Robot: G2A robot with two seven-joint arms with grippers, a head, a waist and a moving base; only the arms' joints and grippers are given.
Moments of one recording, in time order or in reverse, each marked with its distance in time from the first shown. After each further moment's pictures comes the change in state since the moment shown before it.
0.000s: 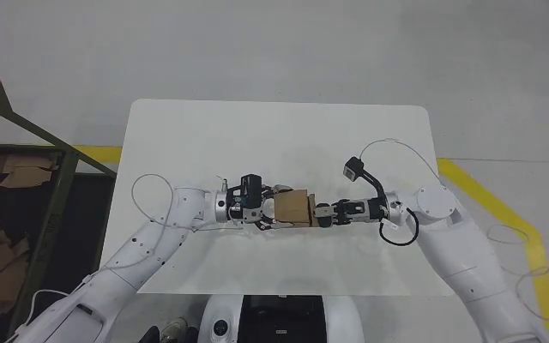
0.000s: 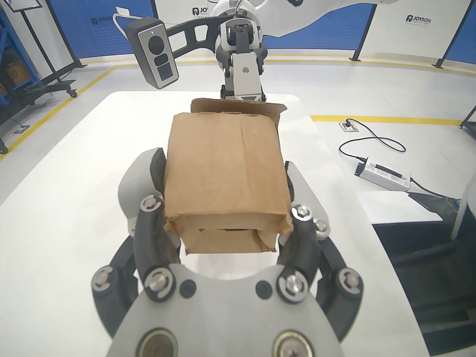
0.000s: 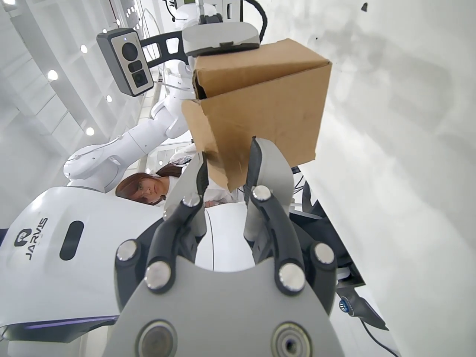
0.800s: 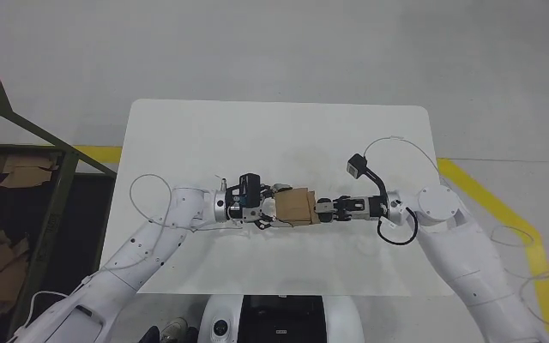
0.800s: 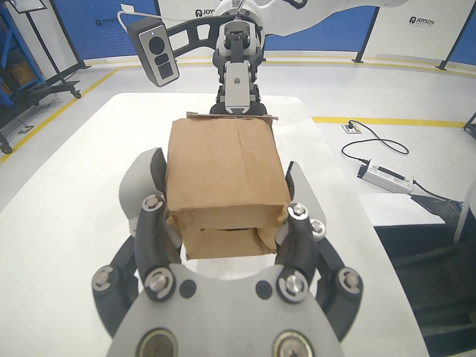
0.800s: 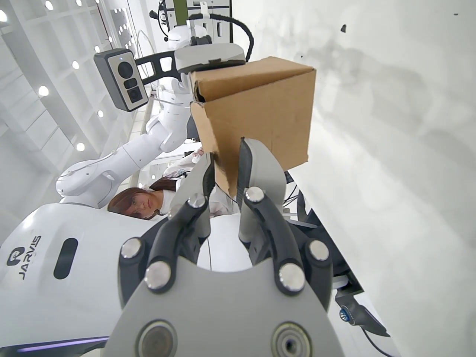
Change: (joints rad) left arm 0.011 0.002 -0.015 -0.013 -0.006 0.003 -0.003; right arm -0.024 0.011 0.025 -0.046 -0.034 0.036 -0.072
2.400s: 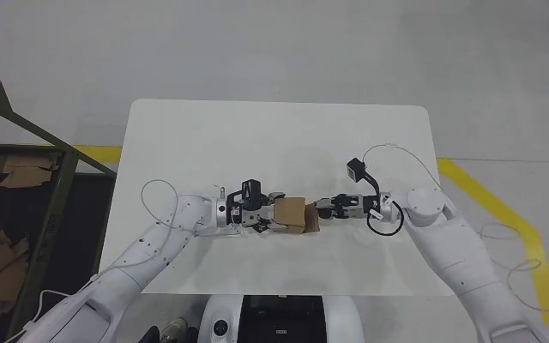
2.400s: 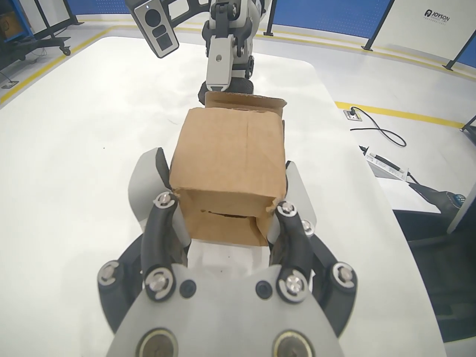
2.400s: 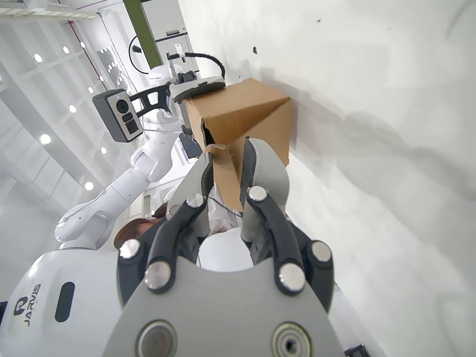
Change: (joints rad) left arm -0.029 -0.032 0.071 0.186 0.021 0.033 0.000; right arm 0.079 -0.031 -0.096 0.228 -0.024 0.035 -0.075
